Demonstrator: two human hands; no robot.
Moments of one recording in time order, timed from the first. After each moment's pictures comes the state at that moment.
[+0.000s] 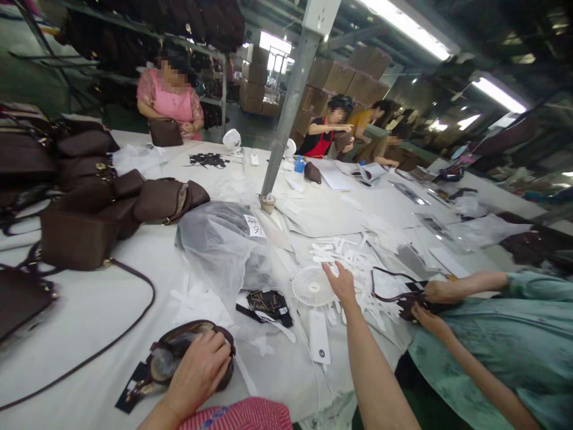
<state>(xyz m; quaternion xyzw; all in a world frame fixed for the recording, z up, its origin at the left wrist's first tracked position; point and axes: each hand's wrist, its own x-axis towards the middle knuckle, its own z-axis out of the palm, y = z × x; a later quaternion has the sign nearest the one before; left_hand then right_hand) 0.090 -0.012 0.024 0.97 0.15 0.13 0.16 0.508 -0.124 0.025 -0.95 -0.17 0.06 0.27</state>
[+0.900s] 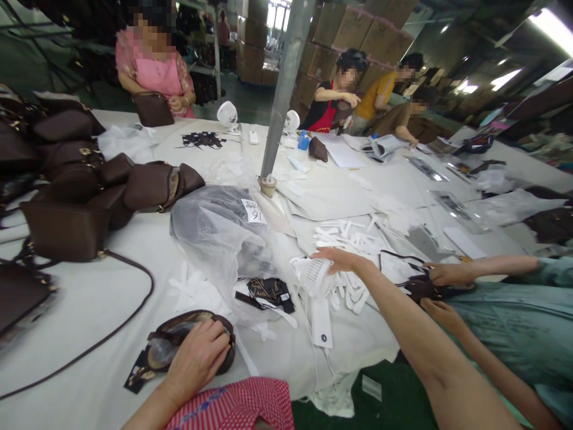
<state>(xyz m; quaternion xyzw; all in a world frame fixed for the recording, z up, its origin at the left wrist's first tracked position) 0.101 -0.002 0.026 0.97 0.11 0.10 0.18 0.577 -0.097 0.053 -0.73 -0.57 0.38 -0.05</state>
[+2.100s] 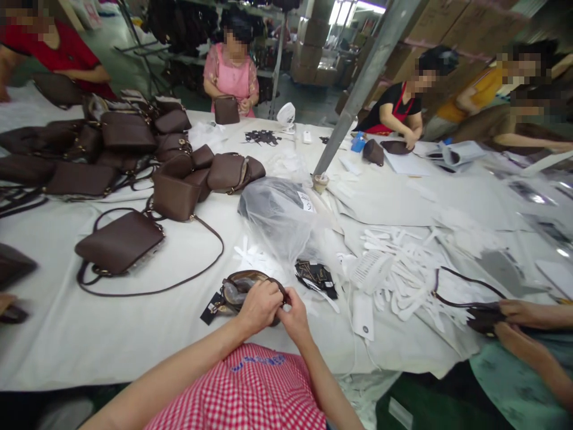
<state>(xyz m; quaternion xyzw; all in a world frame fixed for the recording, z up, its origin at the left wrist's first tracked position) 0.070 -0.010 0.036 0.95 0.18 0.12 0.20 0.185 -0.104 -0.013 -0.72 -0.41 0.32 0.46</state>
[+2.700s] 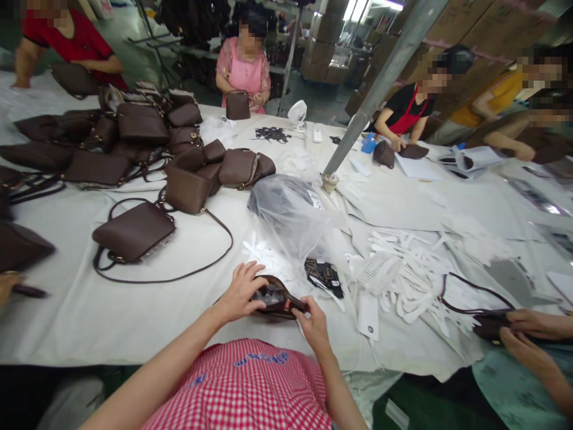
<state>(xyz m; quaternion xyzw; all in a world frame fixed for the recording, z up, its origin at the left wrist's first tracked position) -0.001 0.026 0.032 0.93 0.21 0.11 0.29 0.195 -0.138 -0.017 -0.77 -0.43 0.27 0.38</state>
